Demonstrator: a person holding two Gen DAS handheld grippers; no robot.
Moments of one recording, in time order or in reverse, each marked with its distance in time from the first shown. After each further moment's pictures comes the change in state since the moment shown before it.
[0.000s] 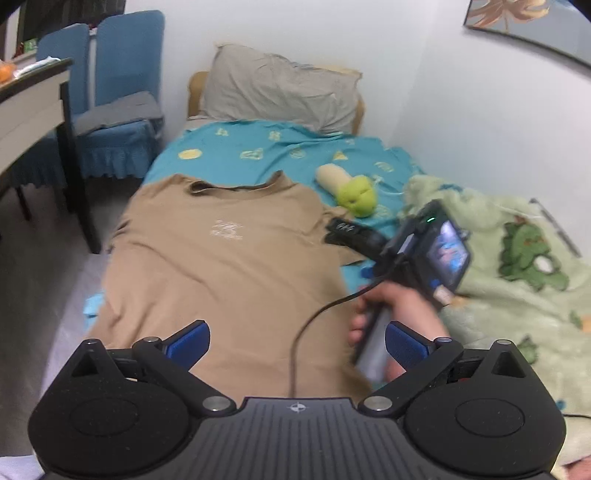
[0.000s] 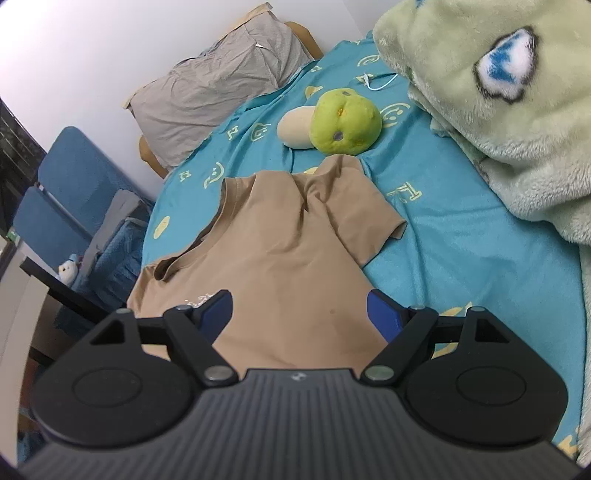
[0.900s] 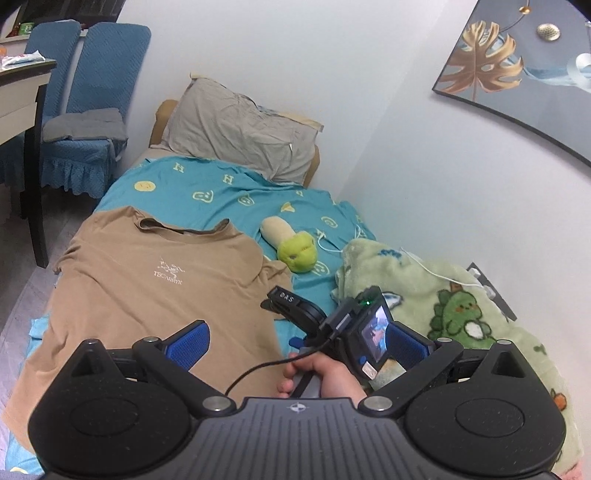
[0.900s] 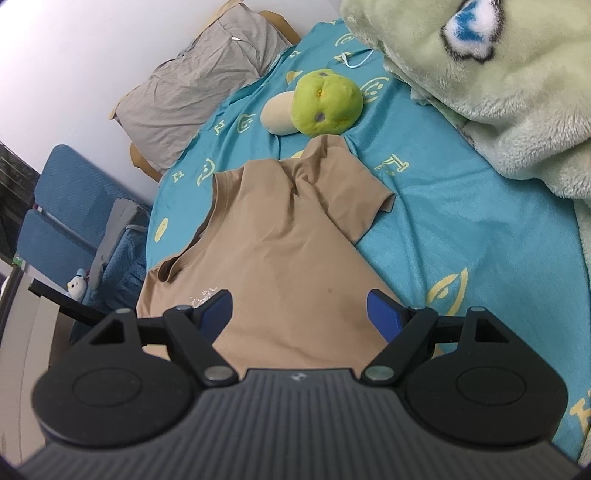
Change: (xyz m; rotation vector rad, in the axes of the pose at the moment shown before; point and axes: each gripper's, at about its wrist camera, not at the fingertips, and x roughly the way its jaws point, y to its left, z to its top) left arm -0.011 0.002 0.030 -0.088 -0.126 -0.173; right arm -0.001 -0.014 -0.001 0.113 0.051 0.009
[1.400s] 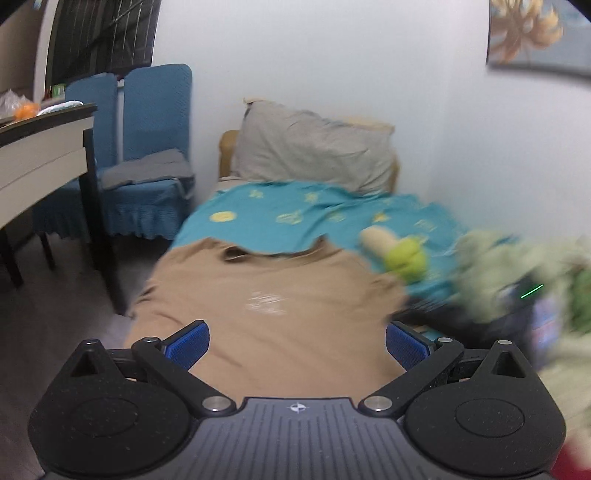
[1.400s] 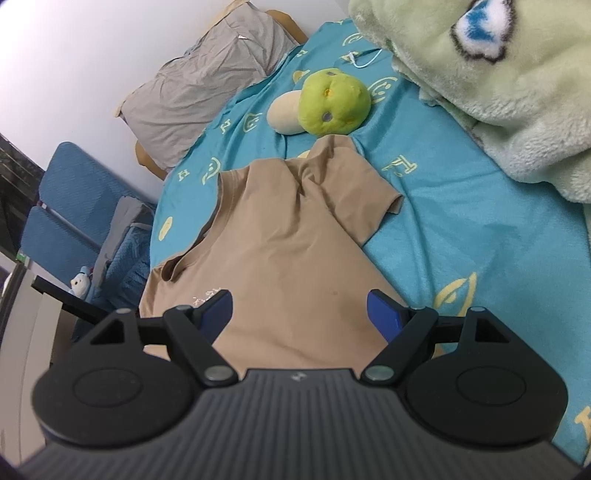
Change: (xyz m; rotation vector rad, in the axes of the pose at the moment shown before) left arm 0.112 0.071 -0.025 0.195 -0.058 0.369; right arm 0.008 0.000 0.001 -0.009 0.001 0.034
